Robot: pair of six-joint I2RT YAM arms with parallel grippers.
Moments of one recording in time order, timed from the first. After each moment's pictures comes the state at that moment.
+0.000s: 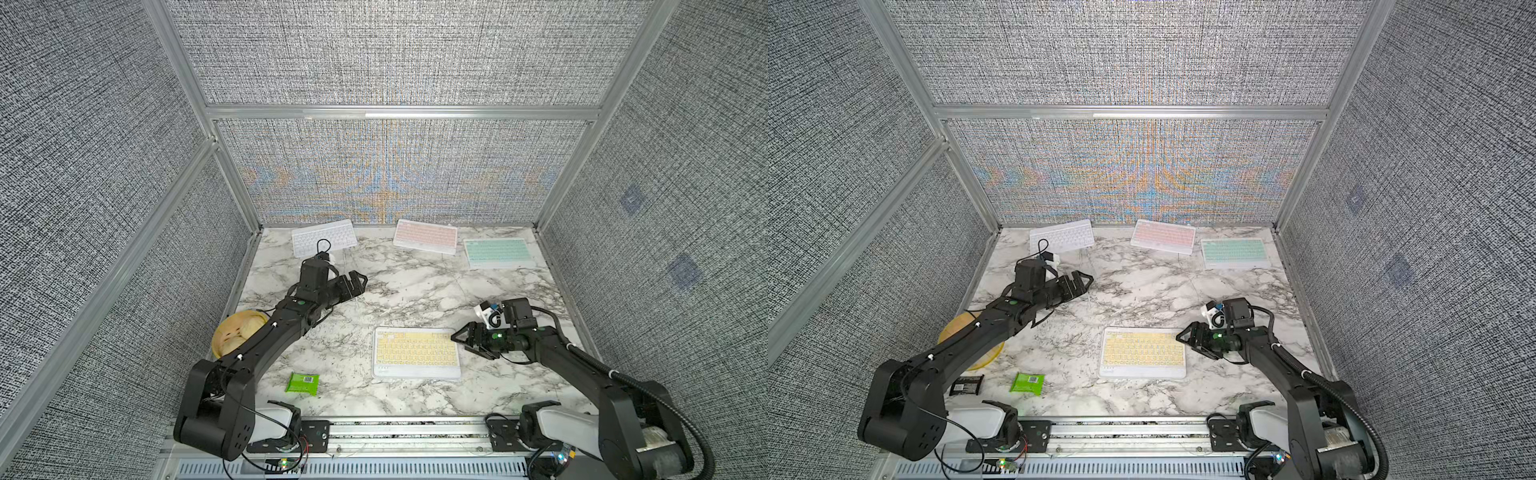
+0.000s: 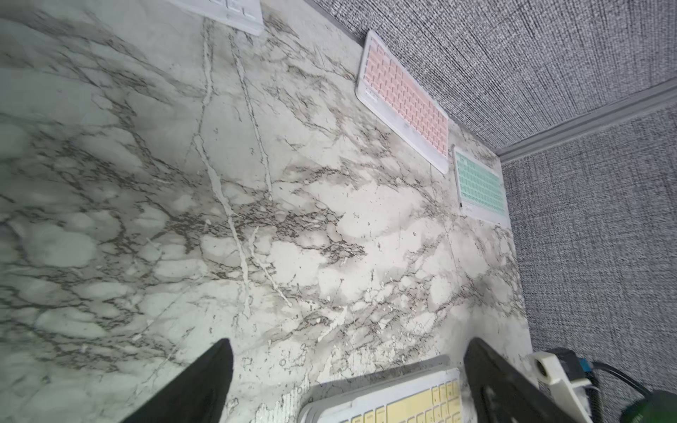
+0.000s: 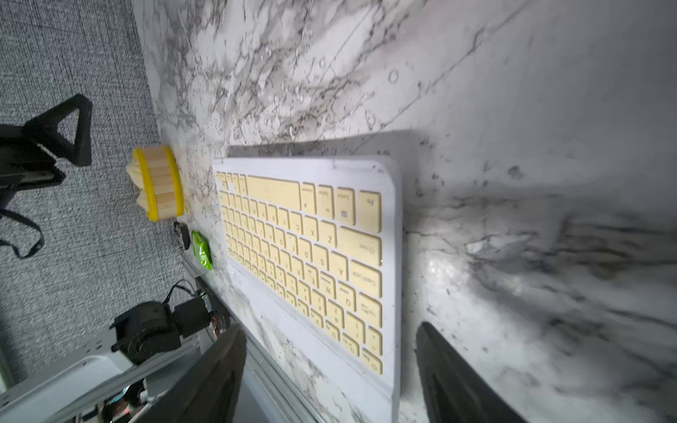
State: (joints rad) left arm -0.33 1.34 0.82 -0.12 0.27 -0.66; right arm 0.16 1.18 0.52 -0.38 -0.68 0.52
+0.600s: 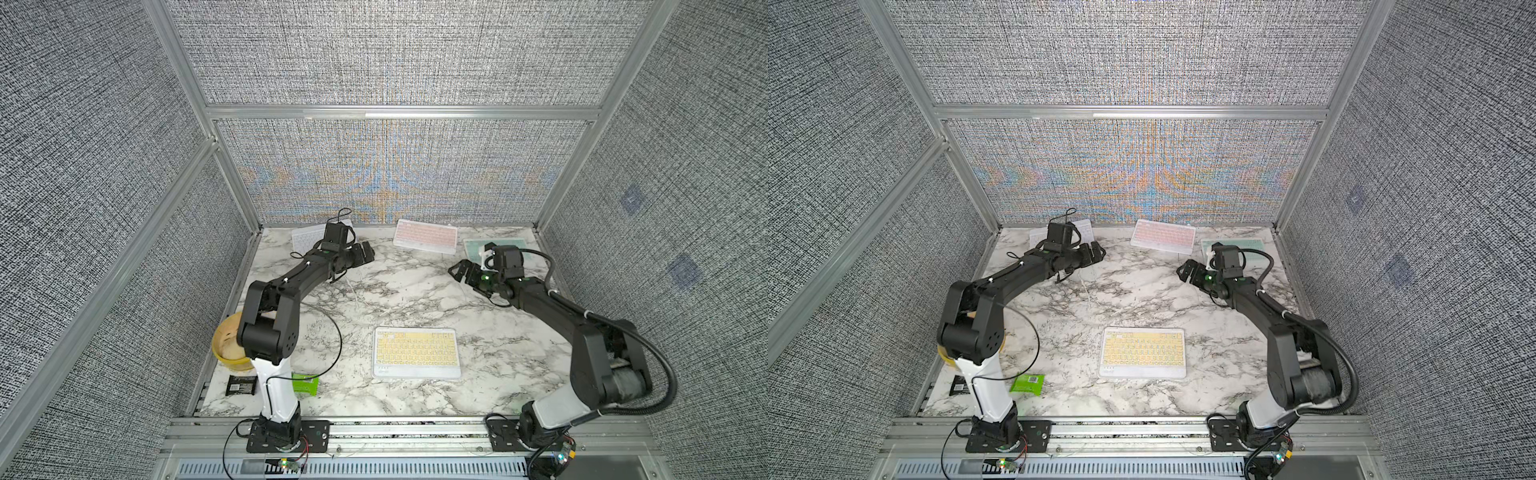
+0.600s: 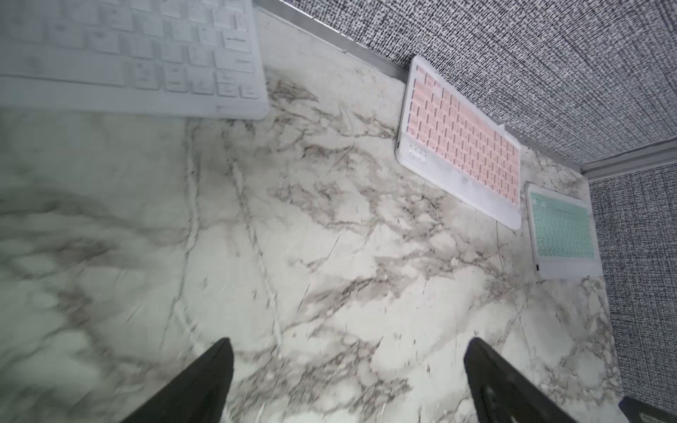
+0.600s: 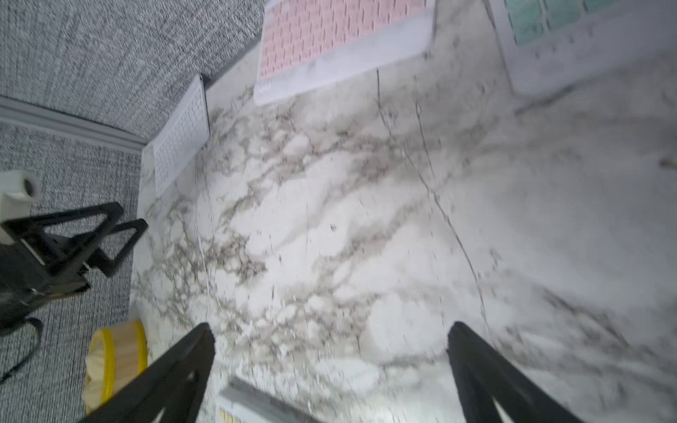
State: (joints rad) left arm -0.31 1.99 1.45 -0.23 0.24 -0.55; right arm 0.17 1.62 1.04 -0.14 -0.34 0.60
